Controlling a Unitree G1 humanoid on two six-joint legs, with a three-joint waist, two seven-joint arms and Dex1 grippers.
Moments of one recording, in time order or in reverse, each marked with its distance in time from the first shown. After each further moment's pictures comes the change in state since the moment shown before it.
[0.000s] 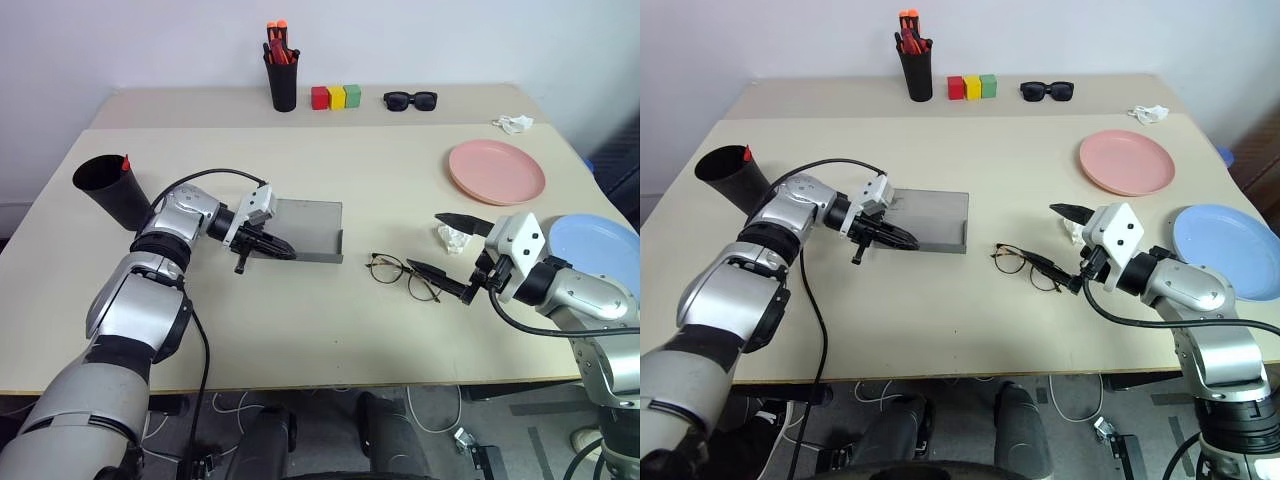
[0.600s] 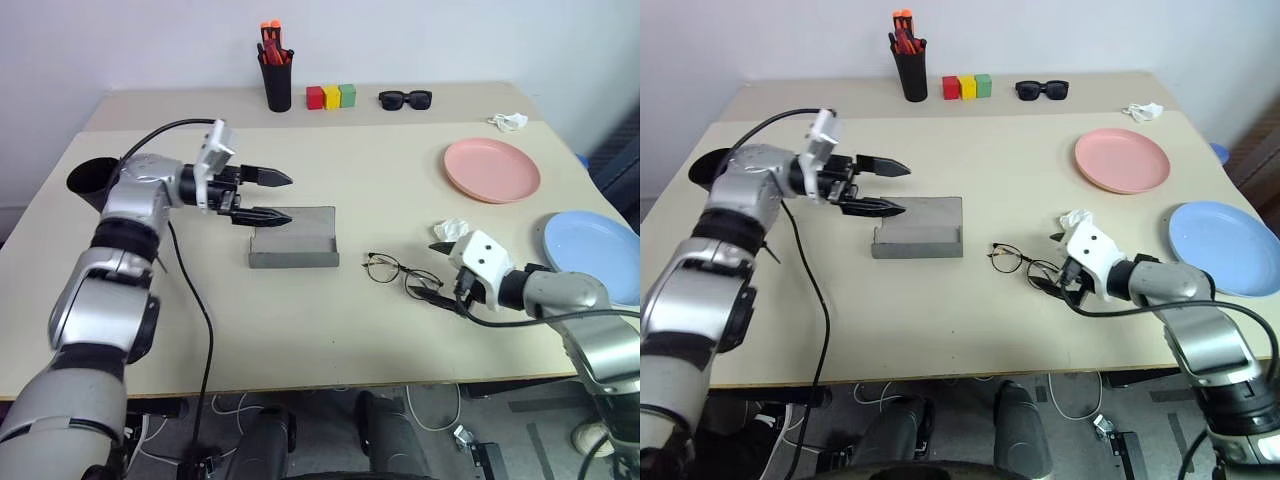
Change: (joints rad) left arm 0.174 0.173 0.183 -0.512 -0.383 0.266 0.003; right arm -0.134 -0.099 0.214 0.085 -0.195 0.260 -0.036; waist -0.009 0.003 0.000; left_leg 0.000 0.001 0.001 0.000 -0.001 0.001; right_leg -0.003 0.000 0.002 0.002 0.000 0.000
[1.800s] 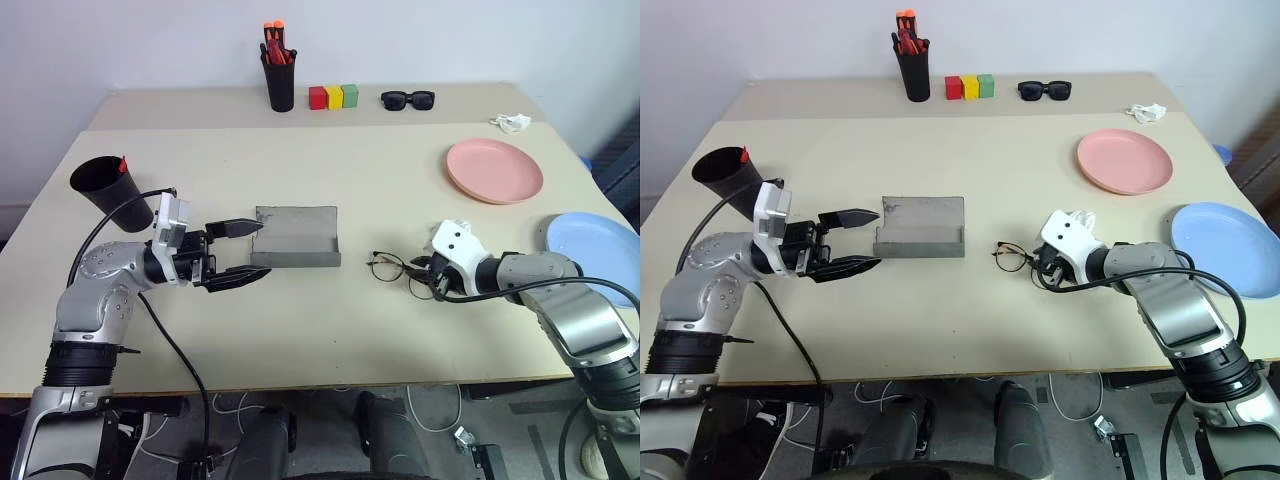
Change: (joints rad) left arm 0.572 0.040 0.293 -0.661 -0.085 0.168 0.237; right arm -0.114 -0.005 0.114 -0.005 -0.033 0.219 0.031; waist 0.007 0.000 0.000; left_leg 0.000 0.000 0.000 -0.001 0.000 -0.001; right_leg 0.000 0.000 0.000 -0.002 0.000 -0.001
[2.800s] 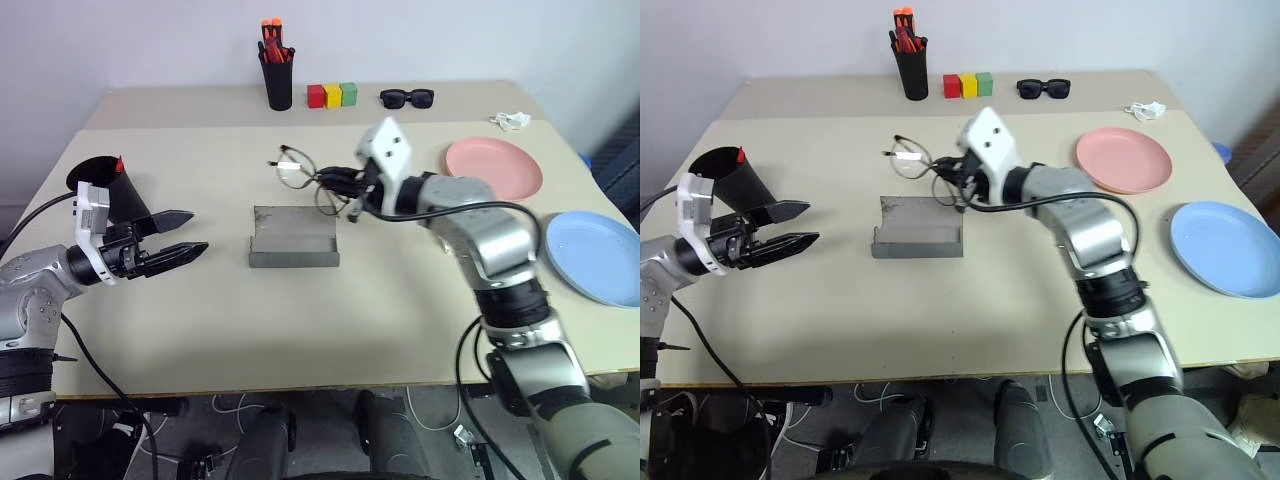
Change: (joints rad) left arm 0.097 0.153 0.218 0.052 -0.049 0.171 0.076; right arm -0.474 0.500 0.072 0.333 0.039 -0.247 -0.105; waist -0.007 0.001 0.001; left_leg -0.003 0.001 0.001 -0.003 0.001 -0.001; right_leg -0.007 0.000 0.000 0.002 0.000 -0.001
